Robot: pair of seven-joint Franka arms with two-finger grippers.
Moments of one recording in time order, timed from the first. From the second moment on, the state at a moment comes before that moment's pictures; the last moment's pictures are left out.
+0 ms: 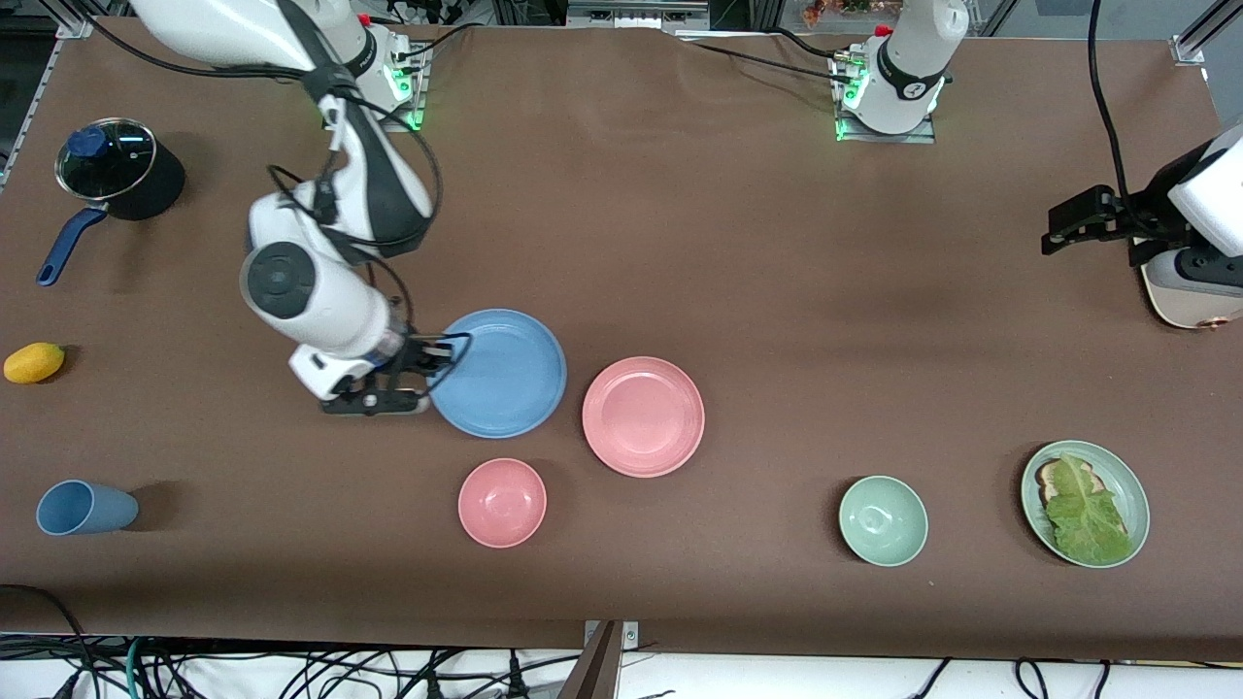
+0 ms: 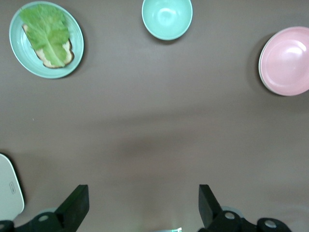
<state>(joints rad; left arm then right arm) -0.02 0.16 -0.01 -1.35 -0.04 1.37 0.07 0.32 0.51 0.10 -1.61 0.03 2.13 0.40</state>
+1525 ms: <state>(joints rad) -0.02 0.14 -0.01 -1.37 -0.04 1.32 -0.02 0.55 0.88 0.09 -1.26 0.01 2.29 0.84</state>
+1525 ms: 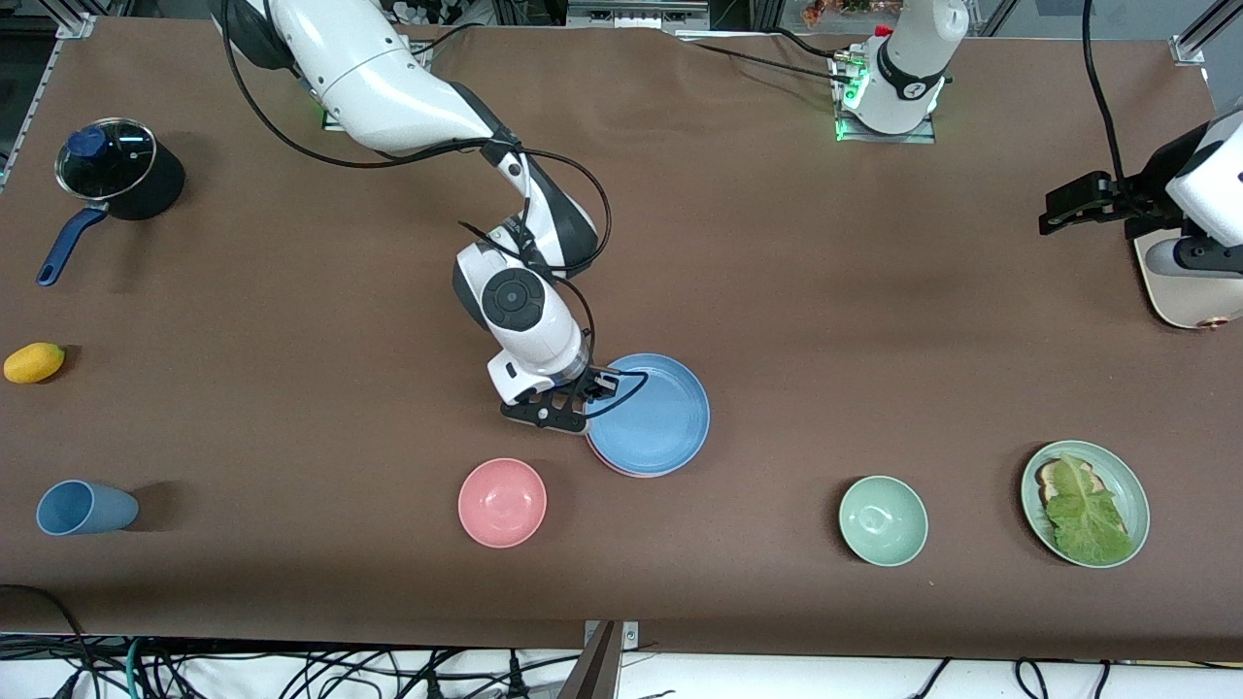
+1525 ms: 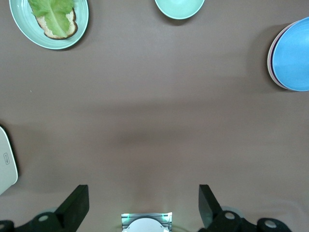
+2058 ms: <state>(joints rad) -0.02 0.17 -0.01 -1.38 -0.04 1.32 -0.02 0.55 0.88 0.09 -1.26 -0.01 2.29 0.84</state>
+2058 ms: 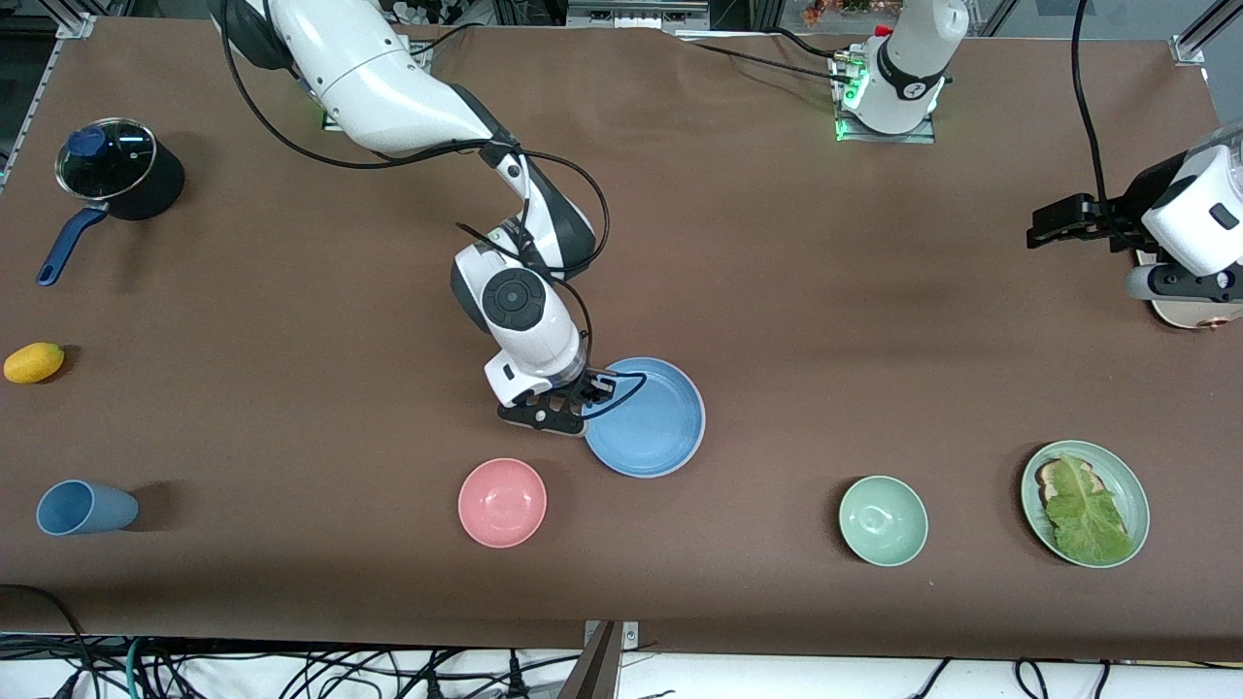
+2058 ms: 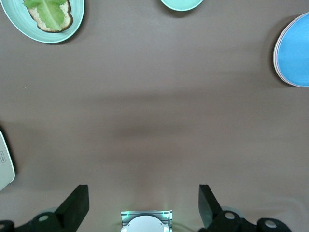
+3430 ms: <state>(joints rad) -0.01 0.18 0.00 -1.38 -0.04 1.32 -0.02 0.26 0.41 0.00 -1.35 0.01 1.71 0.33</state>
